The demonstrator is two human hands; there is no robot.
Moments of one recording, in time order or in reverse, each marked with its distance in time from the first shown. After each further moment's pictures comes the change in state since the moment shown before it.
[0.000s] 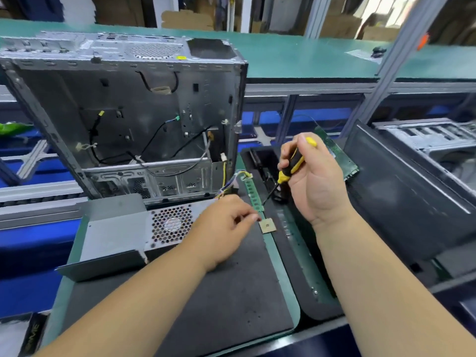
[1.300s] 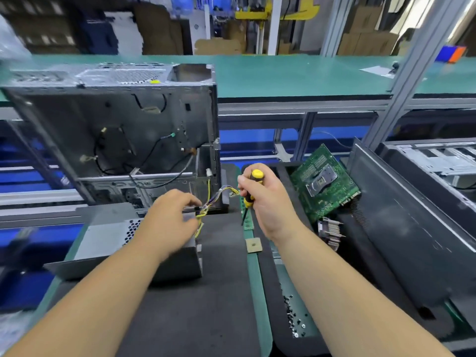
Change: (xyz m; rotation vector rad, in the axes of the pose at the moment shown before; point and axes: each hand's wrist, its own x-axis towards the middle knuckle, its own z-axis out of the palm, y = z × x) left_hand 0.035 0.017 0.008 0.350 0.194 -0.340; right_hand 0.023 0.018 -0.074 -0.284 -0.218 0.093
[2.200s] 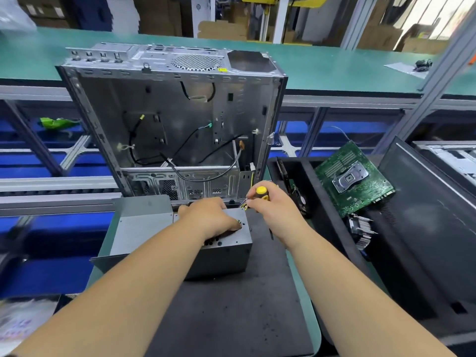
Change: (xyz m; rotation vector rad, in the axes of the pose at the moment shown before) left_hand 0.029 -0.063 -0.020 0.161 -0.422 -0.310; right_hand 0.009 0.034 0.105 -0.391 0.032 0.285
